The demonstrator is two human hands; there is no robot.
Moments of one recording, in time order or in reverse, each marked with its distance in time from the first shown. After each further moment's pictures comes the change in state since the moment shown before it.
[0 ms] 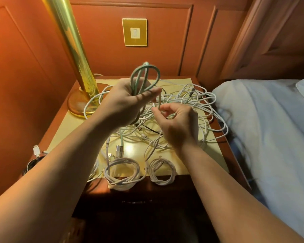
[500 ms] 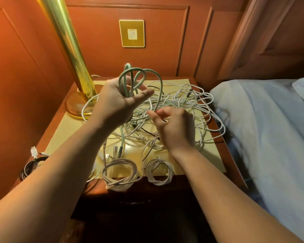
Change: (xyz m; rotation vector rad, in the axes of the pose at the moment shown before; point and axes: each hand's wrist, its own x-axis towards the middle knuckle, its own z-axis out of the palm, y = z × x) left_hand 0.003 -0.013 0.003 0.054 0.183 -0.009; right_hand -0.004 -0.004 -0.003 -0.119 -0.016 -0.059
